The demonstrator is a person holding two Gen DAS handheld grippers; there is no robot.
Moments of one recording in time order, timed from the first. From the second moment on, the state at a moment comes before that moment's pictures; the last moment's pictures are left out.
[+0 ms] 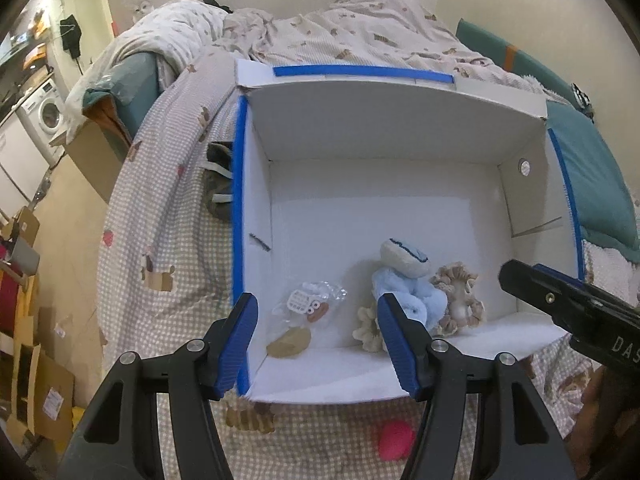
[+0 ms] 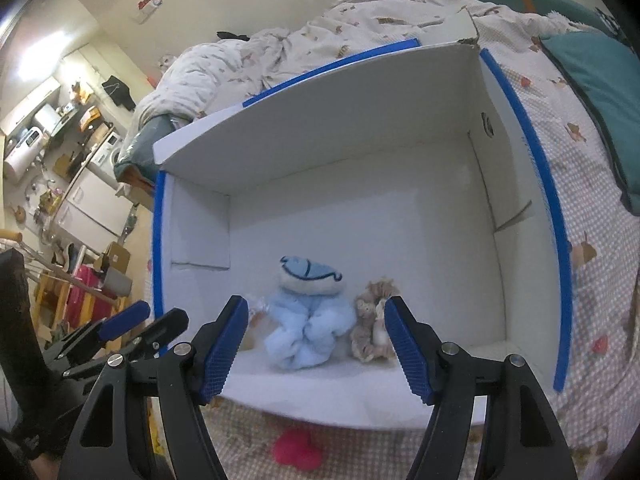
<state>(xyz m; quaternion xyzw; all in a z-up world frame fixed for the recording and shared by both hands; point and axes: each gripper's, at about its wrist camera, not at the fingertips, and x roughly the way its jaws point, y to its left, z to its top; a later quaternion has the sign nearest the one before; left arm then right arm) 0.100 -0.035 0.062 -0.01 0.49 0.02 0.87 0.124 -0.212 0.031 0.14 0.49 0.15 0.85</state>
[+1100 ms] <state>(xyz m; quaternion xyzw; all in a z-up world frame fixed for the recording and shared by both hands) 0.008 -0.012 0.034 -0.06 0.55 0.04 0.83 0.030 -0.221 -0.004 0.14 0.55 0.12 0.82</state>
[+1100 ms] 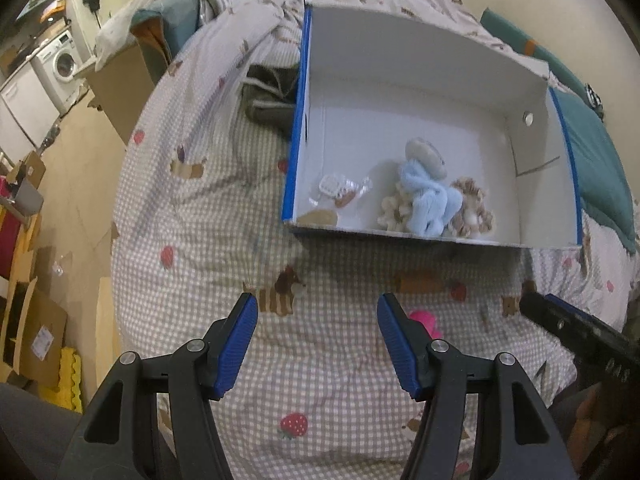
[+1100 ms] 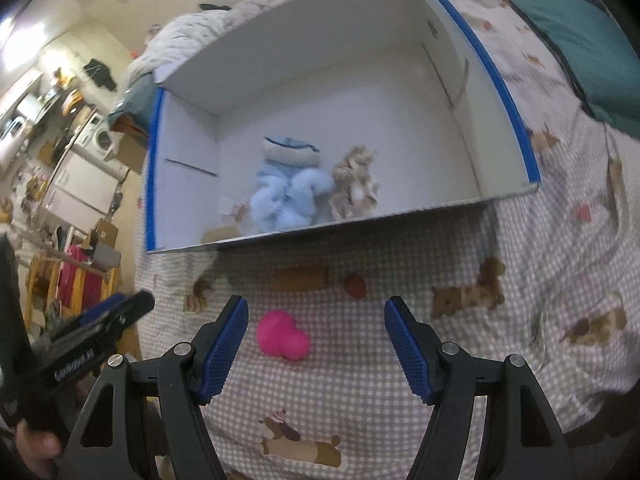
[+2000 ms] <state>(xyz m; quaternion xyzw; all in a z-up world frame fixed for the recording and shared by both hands) 0.034 -0.102 -0.065 -0.05 0.65 -0.08 0.75 0.055 -0.245 -0.041 0.18 0.59 0.06 0.78</state>
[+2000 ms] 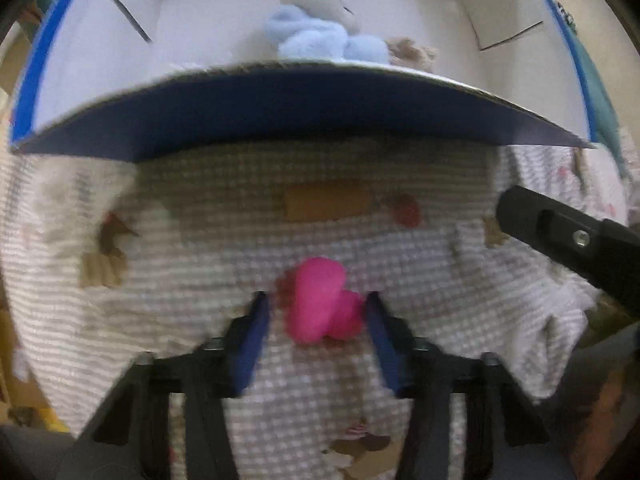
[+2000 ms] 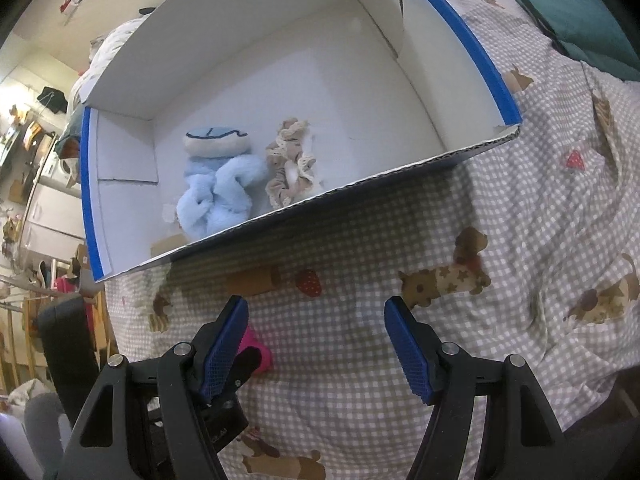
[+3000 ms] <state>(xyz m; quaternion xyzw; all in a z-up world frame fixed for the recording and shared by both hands) 0.016 0.007 0.009 -0.11 0.58 0.03 0.80 0.080 -0.182 -0.093 0.12 0.63 0.09 0.76</state>
